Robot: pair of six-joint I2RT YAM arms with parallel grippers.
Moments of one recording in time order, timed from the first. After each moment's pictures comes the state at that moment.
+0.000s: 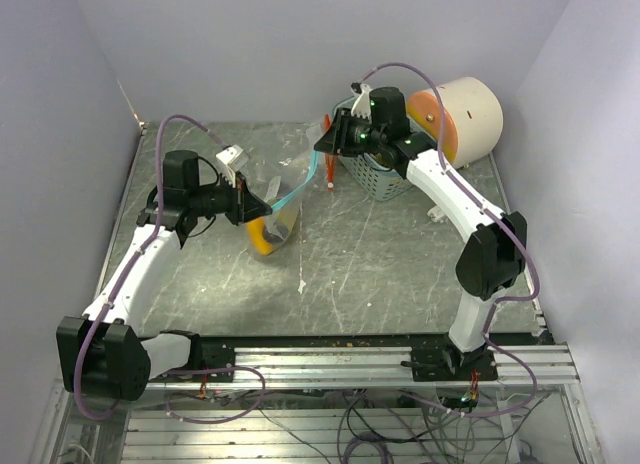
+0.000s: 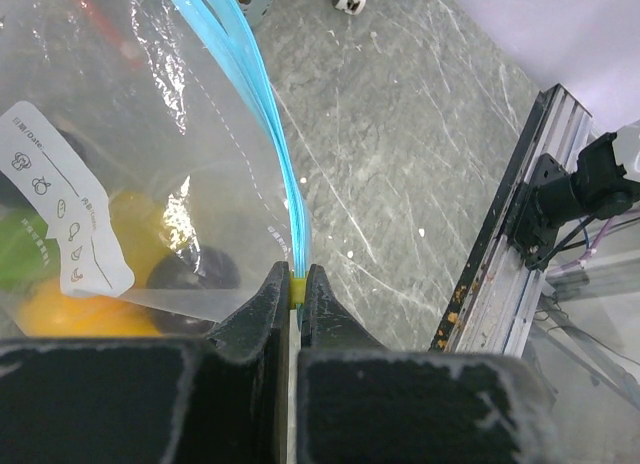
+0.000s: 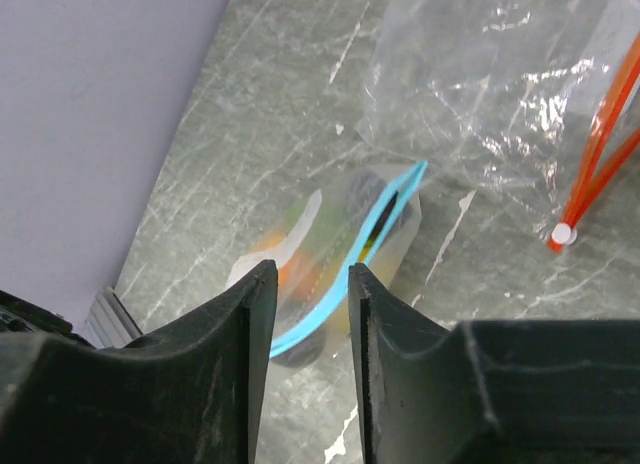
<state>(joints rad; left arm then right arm) -0.15 1.19 0.97 -0.32 0.90 0.01 0.47 1.85 1.75 -0.34 -0.39 0.48</state>
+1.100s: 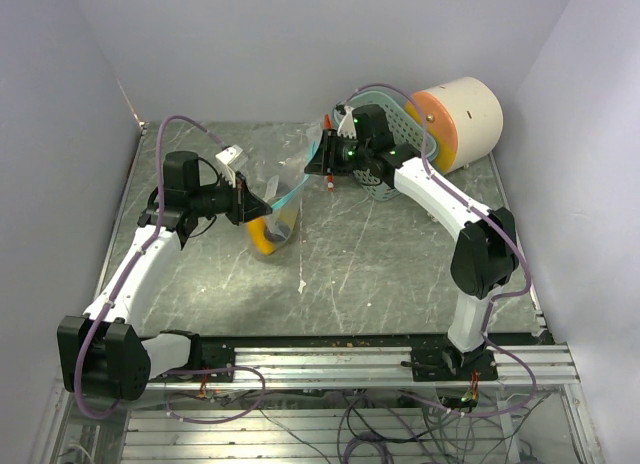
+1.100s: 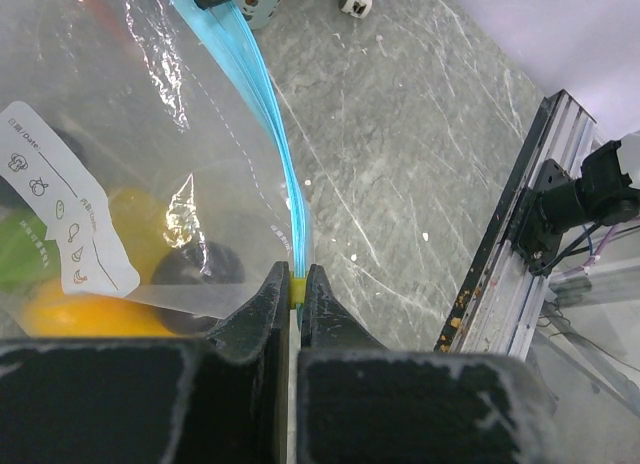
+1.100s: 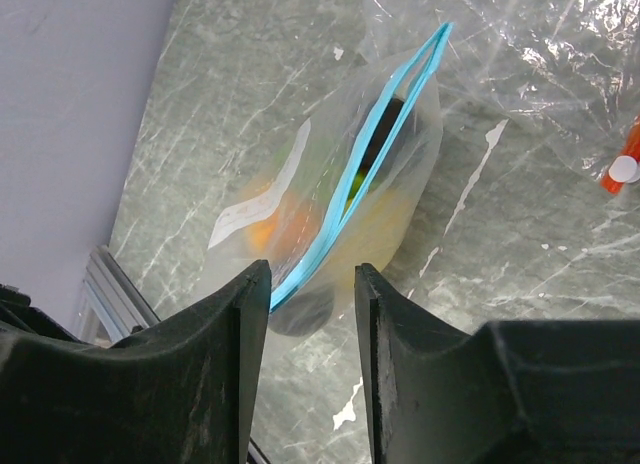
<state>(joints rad) -0.15 1.19 0.95 -0.28 0.89 -0.02 0.52 1.88 1.66 -0.35 -0.40 0.50</state>
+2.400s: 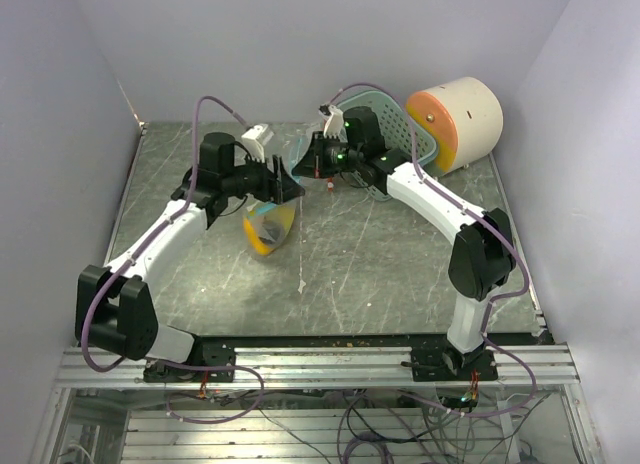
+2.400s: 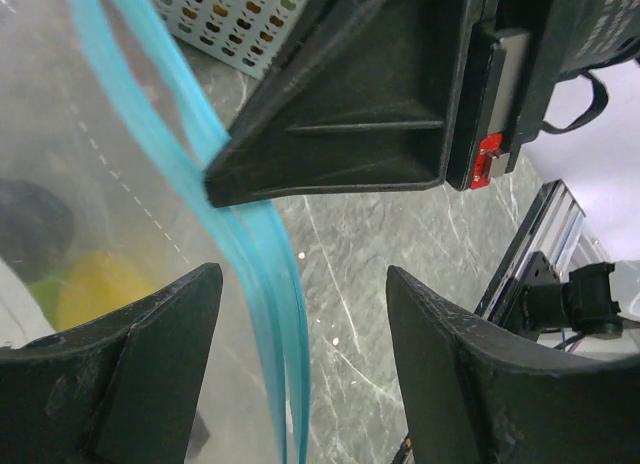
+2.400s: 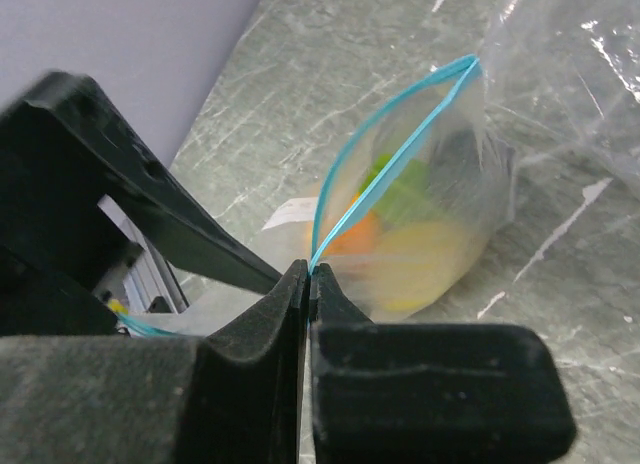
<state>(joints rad) -0.30 1.40 1.09 -0.11 0.65 -0.30 0.57 1.88 1.63 -0.22 -0.51 0.46</state>
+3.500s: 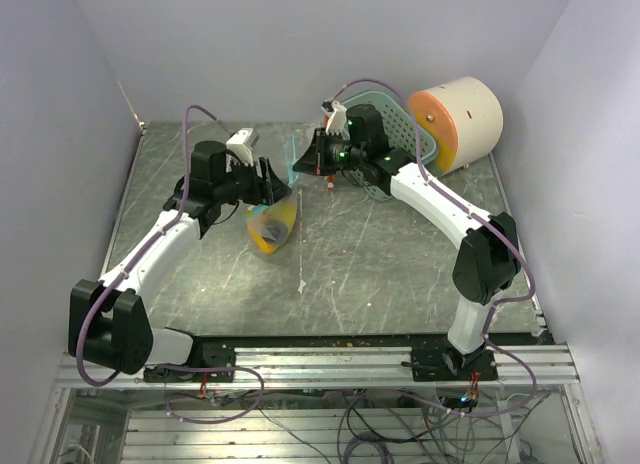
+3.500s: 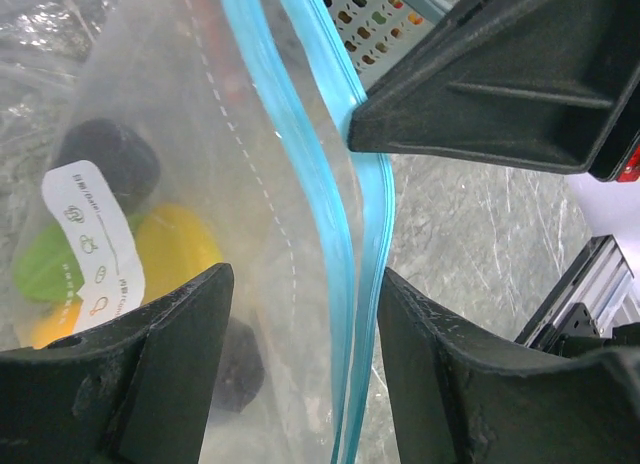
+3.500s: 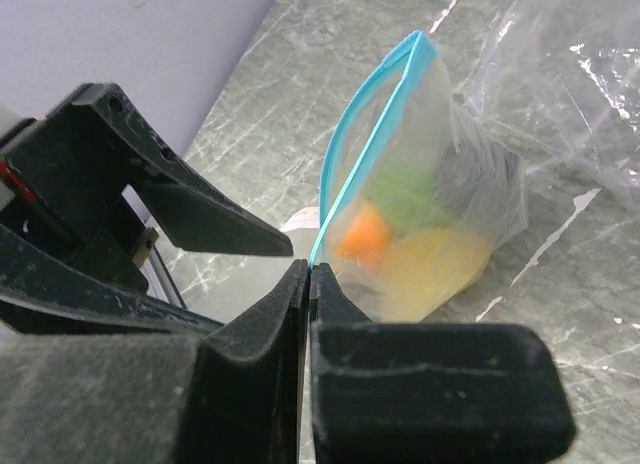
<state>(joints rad) -0.30 1.34 1.01 -0.11 0.49 -0.33 0.58 1.84 1.63 -0.21 -0.48 0.47</state>
